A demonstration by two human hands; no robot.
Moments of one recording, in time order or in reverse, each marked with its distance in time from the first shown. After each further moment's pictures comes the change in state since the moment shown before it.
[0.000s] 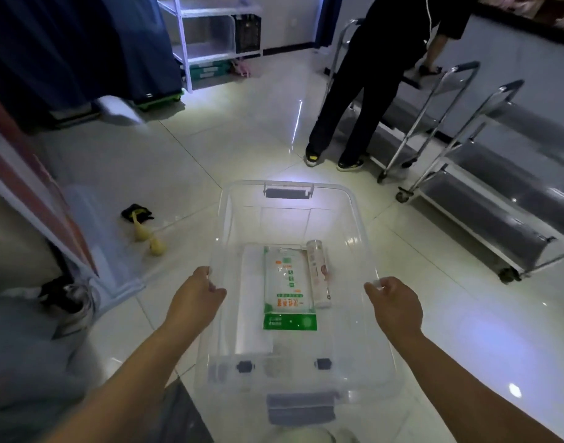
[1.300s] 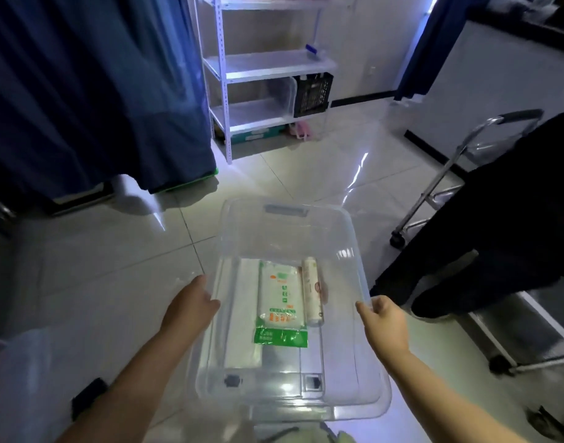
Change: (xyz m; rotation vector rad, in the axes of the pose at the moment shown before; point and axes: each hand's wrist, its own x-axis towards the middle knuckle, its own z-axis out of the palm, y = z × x) left_hand 1.021 0.349 -0.150 0.175 0.130 -0.158; right_hand 0.938 -0.532 0.411 0.100 -0.231 -0.073
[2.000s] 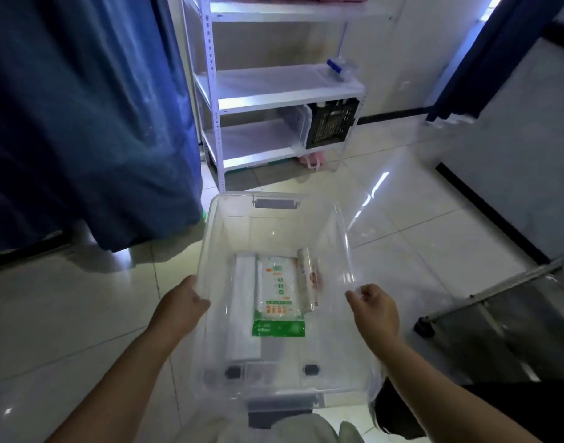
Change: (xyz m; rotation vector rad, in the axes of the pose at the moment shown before) left_hand 0.517 0.202 -0.046 -0.145 0.031 -0.092; right_hand 0.521 -0.254 0.128 -0.051 -0.081 -0.076
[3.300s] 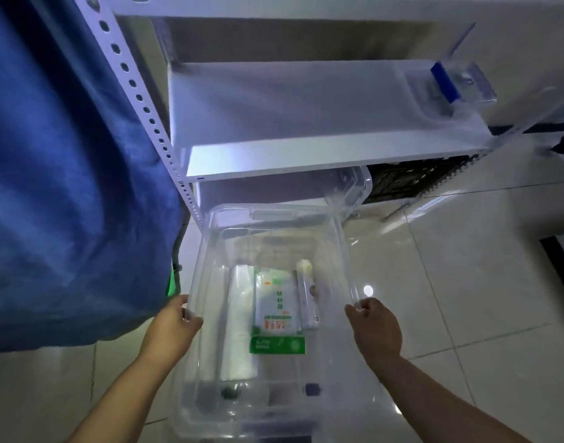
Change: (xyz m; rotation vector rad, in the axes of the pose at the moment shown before) left_hand 0.671 0.253 0.037 -0.115 0.018 -0.354; right_hand 0.734 -0.237 0.235 -0.324 -0.260 0.046
